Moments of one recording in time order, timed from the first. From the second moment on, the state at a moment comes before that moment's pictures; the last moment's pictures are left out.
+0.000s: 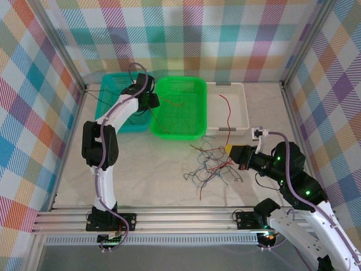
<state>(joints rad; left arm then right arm) -0.29 2.08 1.80 -0.68 -0.14 -0.50 0.56 0.52 0.87 -0.59 -0.34 0.68</state>
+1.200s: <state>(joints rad) -0.29 2.13 1.93 -0.72 -0.14 -0.47 0.56 0.52 0.86 -0.59 -0.34 0.68</state>
